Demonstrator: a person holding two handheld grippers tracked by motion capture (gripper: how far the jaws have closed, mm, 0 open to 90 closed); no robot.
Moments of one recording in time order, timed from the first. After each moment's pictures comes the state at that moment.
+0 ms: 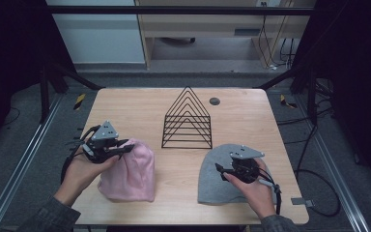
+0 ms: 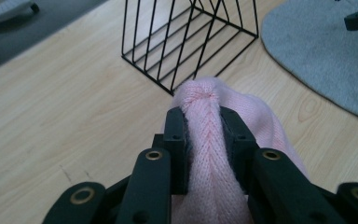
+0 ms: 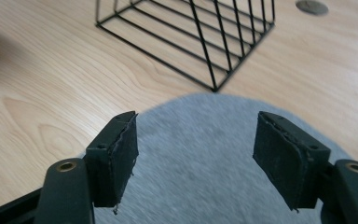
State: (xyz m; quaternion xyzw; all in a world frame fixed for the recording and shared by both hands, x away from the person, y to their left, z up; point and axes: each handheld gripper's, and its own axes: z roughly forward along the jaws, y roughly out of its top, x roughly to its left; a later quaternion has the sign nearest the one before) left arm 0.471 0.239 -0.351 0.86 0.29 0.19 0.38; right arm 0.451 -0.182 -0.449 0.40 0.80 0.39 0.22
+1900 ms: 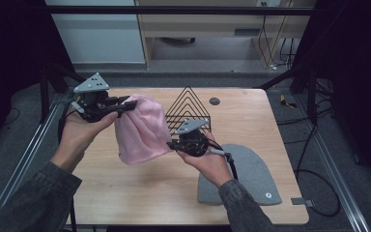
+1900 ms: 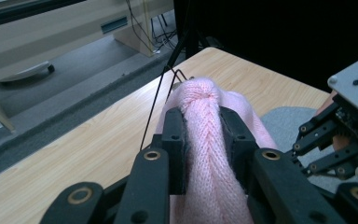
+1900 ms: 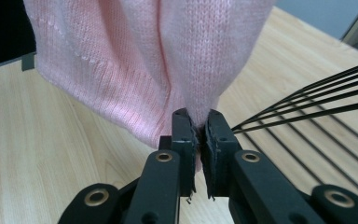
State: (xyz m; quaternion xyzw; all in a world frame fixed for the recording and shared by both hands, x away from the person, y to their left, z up) left arm 0.509 0.229 -0.248 0.80 0.29 0.20 0.48; right arm 0.496 -0.046 -0.375 0.26 0.85 0.44 0.13
